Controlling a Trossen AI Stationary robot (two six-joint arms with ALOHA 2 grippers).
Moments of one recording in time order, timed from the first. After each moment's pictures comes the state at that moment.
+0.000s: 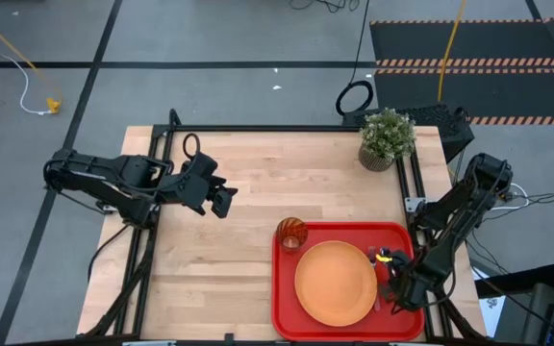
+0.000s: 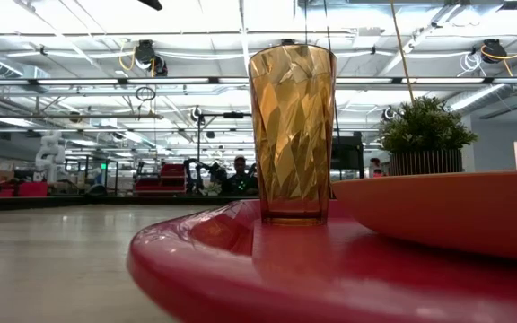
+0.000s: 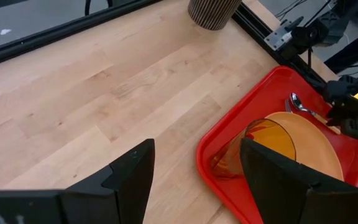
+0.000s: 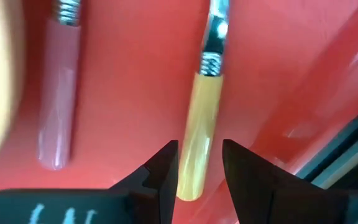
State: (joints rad) left arm -0.23 1.26 1.45 -1.04 -0.50 -0.96; right arm 1.02 1.36 0.66 -0.69 -0.19 2.23
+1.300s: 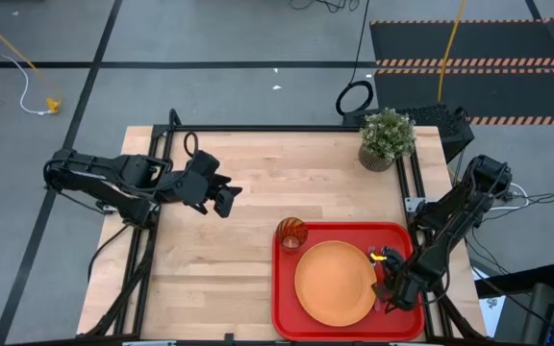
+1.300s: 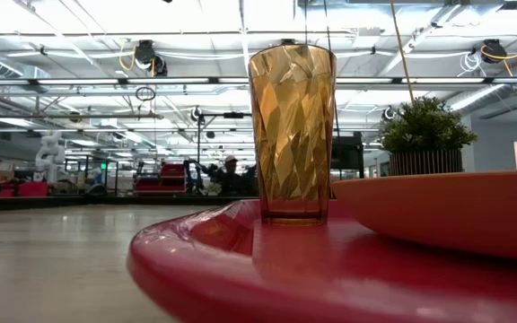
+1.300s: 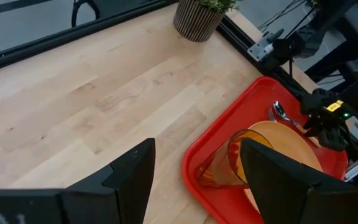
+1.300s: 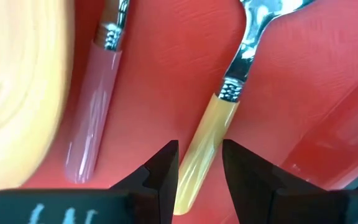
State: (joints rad) left arm -0.23 1.26 1.45 -0.96 -0.50 -0.92; right arm 1.01 1.39 0.66 -0.65 -0.18 2.17
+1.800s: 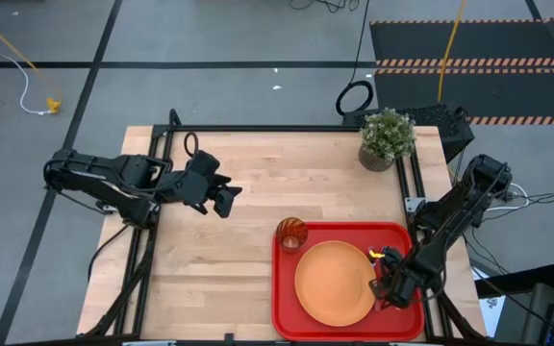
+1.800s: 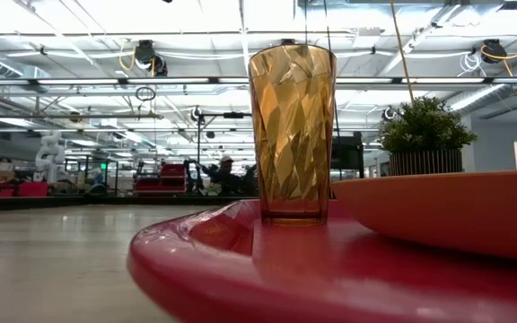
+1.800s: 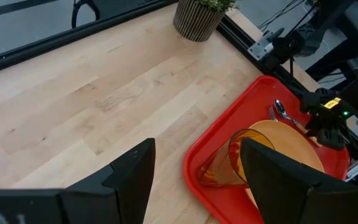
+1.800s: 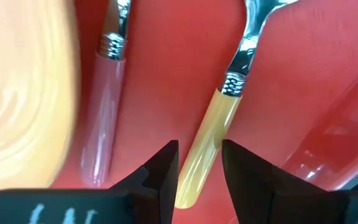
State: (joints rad) left arm -0.23 1.26 1.45 -0.96 -0.50 -0.91; right arm 0.97 1.39 0.66 -0.63 -0.20 2.22
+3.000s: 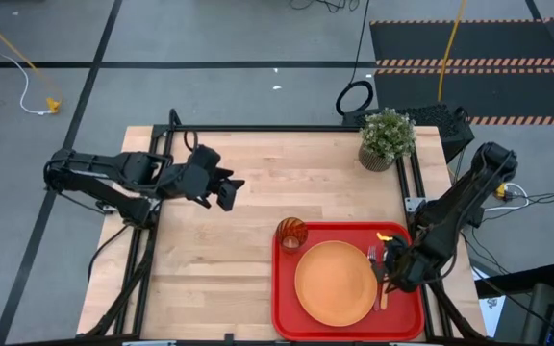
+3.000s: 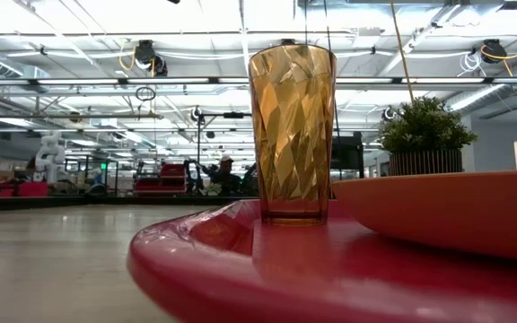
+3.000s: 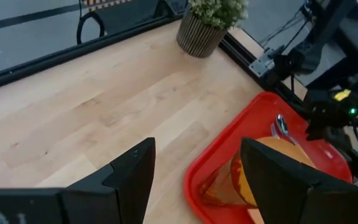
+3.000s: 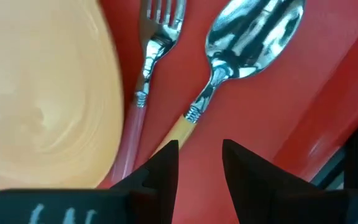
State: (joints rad) left arm -0.19 1.26 1.45 -0.91 -0.52 -0.87; right arm 0.90 1.15 0.66 -0.86 -0.08 2.18
